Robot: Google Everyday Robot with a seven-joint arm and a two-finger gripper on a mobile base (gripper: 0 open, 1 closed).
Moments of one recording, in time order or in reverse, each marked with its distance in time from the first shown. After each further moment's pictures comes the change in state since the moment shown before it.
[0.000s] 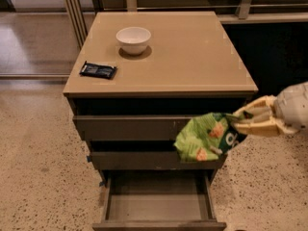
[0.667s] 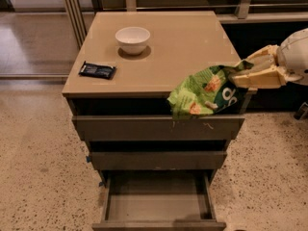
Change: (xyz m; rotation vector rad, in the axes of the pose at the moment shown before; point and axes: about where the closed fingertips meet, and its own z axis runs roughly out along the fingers) arm -0.083 -0.050 -0.030 0.079 0.010 -0.011
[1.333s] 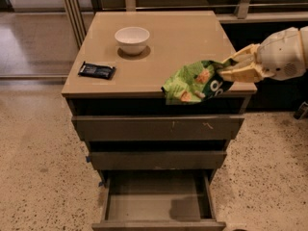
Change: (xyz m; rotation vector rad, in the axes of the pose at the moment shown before) arm 0.021 -0.050 0.030 0.091 0.036 -0.045
